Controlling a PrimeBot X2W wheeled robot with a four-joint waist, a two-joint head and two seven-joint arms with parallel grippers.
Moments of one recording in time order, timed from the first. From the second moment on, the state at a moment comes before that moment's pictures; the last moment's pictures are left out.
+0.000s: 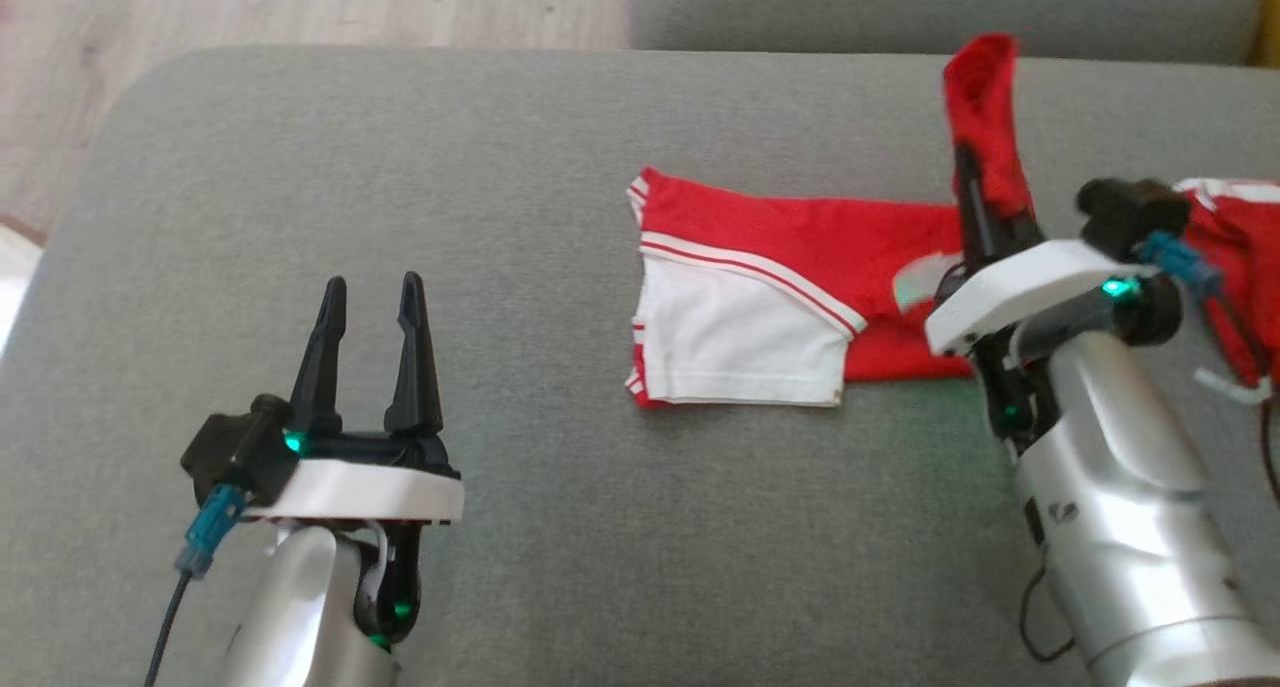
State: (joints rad) left arm -0.25 0.04 -0.16 0.31 -0.37 -0.11 -0.26; right arm -0.62 -0.07 0.10 0.75 0.32 0.13 -0.15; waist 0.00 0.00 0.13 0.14
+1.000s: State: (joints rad) left arm -0.25 0.04 -0.22 0.31 -0.41 -0.10 -0.26; right arm -0.60 -0.07 0.59 0.86 0.68 0.13 -0.19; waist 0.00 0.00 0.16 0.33
